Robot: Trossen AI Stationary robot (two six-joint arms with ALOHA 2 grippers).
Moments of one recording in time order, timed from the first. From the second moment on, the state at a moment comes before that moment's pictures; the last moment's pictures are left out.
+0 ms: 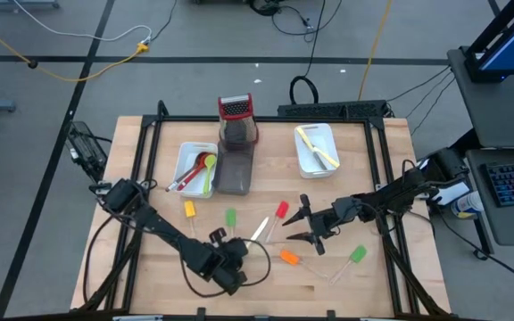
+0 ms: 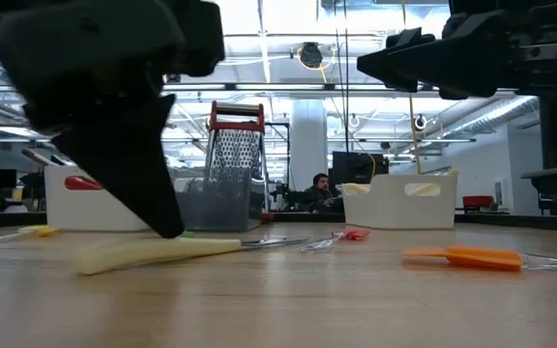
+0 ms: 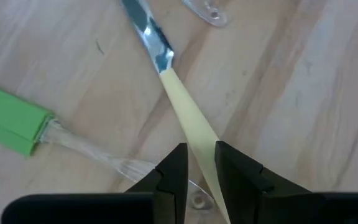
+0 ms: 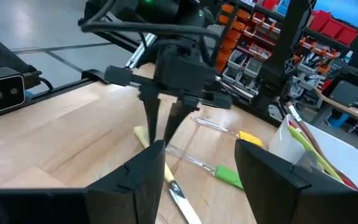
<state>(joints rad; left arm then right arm) -0.59 2.05 1.32 -0.69 -0.40 -1.04 0.32 1.49 0.39 0.99 0.03 -0.35</state>
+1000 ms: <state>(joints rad) -0.48 2.04 1.32 -0.68 -0.23 -0.97 0.32 1.49 0.39 0.98 0.02 -0.30</state>
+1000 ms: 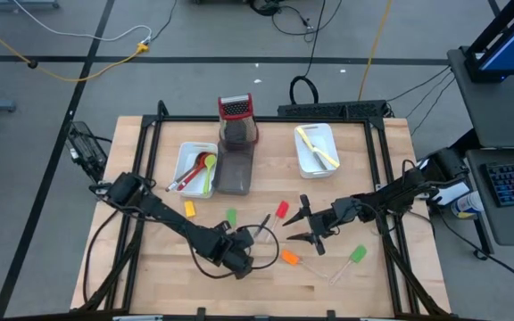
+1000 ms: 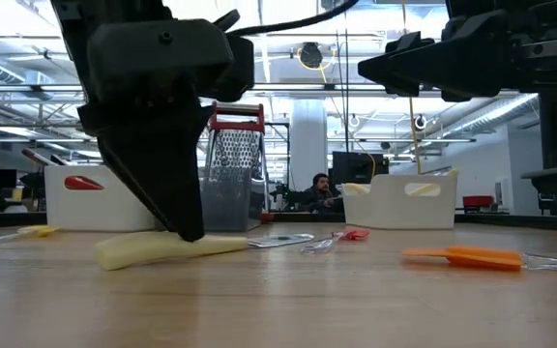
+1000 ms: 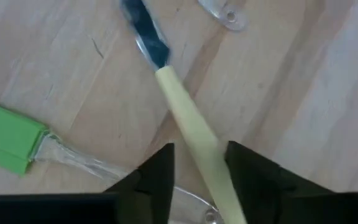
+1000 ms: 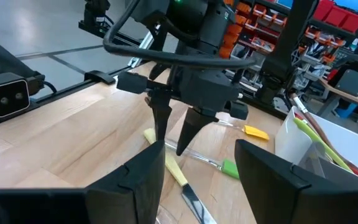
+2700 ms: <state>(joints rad) -0.35 1.82 1.32 -0.46 -0.63 -0.51 0.32 1.49 0.39 0.82 0.07 0.12</state>
